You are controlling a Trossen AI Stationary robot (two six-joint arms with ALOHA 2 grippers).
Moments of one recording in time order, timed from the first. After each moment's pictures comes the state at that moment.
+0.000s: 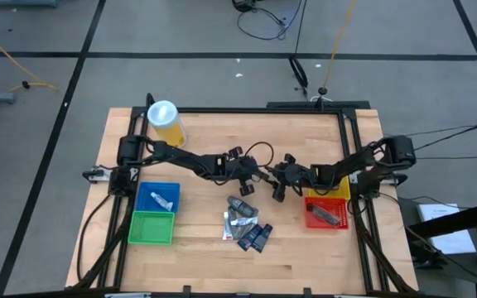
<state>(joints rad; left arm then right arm) 0.06 2.03 1.20 0.02 -0.26 -0.03 -0.03 1.64 0.43 0.59 0.26 0.15</state>
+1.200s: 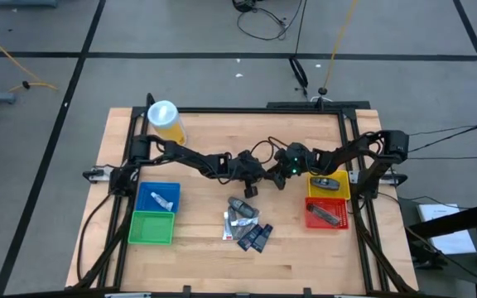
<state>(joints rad) 0.11 2.15 1.20 0.17 -0.03 0.00 -0.31 1.70 0.43 0.60 -0.28 0.43</state>
